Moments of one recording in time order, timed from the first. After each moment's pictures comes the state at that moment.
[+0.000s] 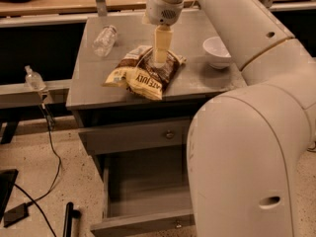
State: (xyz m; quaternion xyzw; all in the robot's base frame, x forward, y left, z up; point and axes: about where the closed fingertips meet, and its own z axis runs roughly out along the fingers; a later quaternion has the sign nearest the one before) arm 0.707 0.003 0.926 -0.77 0.61 0.01 0.18
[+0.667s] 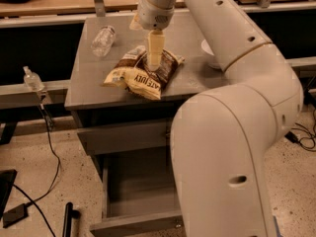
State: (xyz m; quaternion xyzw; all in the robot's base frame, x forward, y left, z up) arm 0.715 0.033 0.907 -0.81 0.55 0.04 0.18
